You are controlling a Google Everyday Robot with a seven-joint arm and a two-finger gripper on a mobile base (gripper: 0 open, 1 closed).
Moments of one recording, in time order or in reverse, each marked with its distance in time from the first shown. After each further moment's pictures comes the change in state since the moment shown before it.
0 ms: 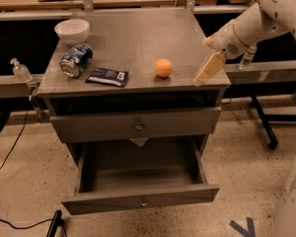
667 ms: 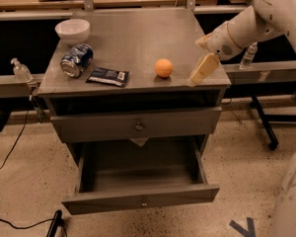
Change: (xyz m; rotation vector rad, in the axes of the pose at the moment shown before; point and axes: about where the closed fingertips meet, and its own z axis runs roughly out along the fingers) arm -0.013 0.005 0.016 -0.034 -0.054 -0.016
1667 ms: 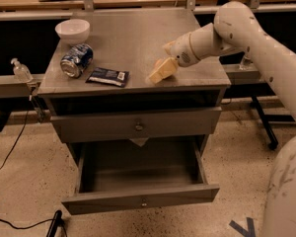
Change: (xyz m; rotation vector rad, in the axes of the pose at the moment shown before) arm -0.080 0.014 0.091 -0.038 -0.232 0.100
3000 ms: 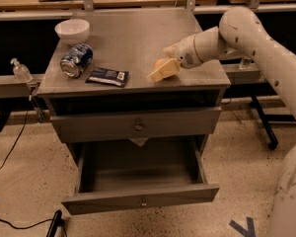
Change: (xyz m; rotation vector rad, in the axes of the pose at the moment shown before) arm 0.008 -0.004 -0.004 0.014 -0.040 0.056
